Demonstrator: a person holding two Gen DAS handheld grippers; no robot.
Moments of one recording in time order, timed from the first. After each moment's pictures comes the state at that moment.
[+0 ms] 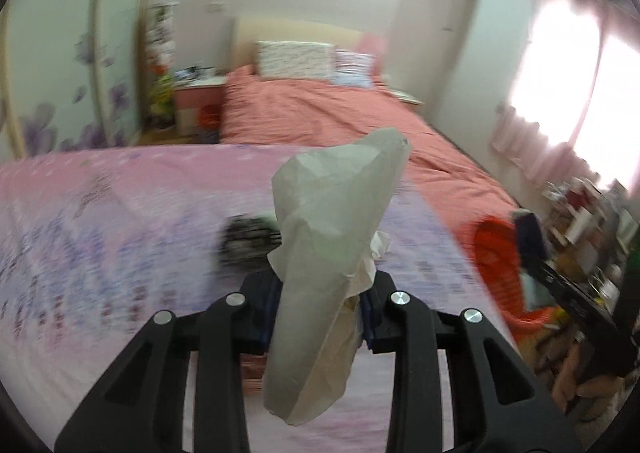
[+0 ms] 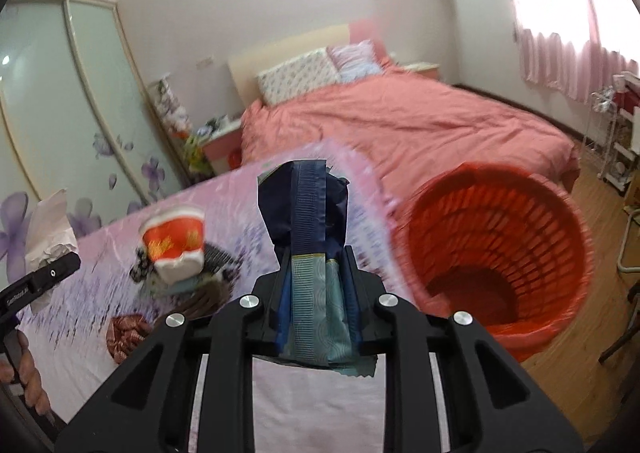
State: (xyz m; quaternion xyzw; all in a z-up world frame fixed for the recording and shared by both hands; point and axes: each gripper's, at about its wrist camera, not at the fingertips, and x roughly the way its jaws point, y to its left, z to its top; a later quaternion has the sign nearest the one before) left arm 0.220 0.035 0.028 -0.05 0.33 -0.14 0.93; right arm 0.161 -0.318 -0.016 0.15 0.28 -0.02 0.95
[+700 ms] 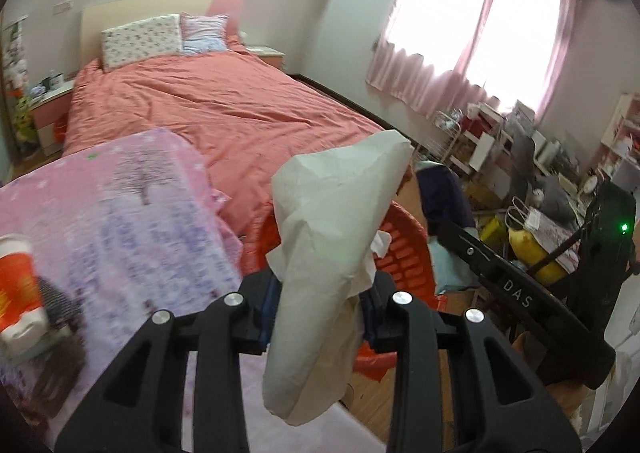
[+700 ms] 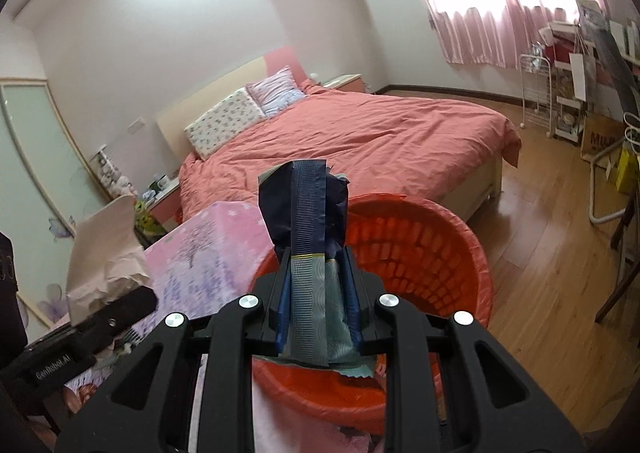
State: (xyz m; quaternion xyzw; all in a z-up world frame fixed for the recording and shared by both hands) left arm 0.266 -0.244 -0.015 0.01 0.38 -0.35 0.86; right arm 0.178 -0.466 -0.050 0.24 0.26 -0.12 0.93
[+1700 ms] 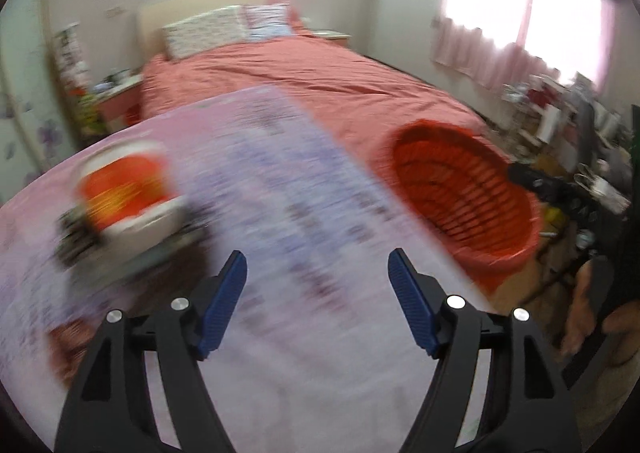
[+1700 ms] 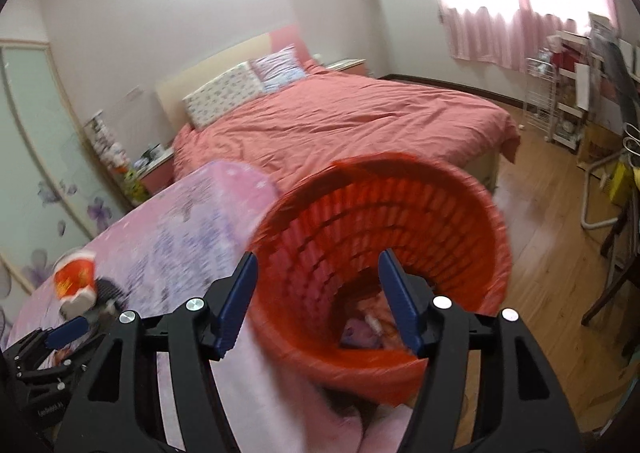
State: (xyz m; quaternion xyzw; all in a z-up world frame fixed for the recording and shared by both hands) left arm 0.229 -0.107 -0.050 0.08 0.39 -0.20 0.89; right arm 0.163 -0.408 -0.059 0.19 0.30 -0.10 0.93
